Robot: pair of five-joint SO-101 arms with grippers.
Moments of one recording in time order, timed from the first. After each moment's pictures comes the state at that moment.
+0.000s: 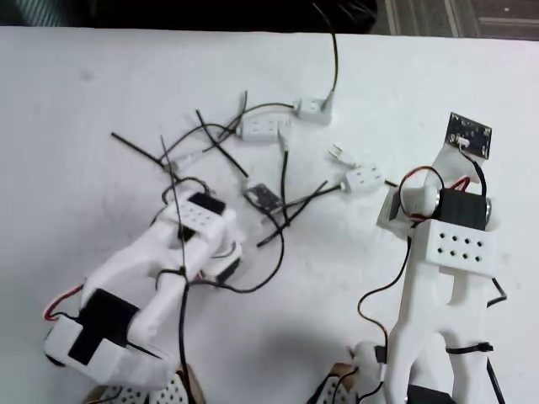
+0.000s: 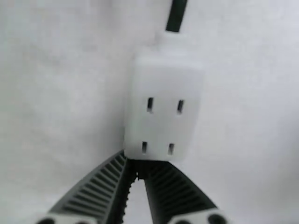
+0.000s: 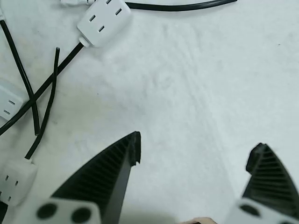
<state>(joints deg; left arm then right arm) 20.0 -1.0 41.1 67.1 -18.3 9.9 -32.7 27.6 85.6 -9.3</state>
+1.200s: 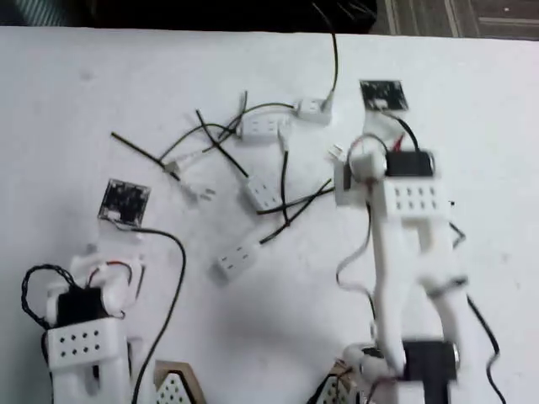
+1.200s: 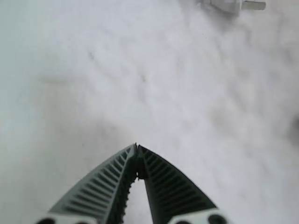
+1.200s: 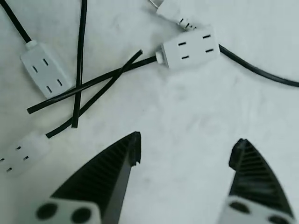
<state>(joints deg) -17.9 -72.1 78.2 63.1 -23.8 -4.8 -11.8 12.7 80.4 3.3</state>
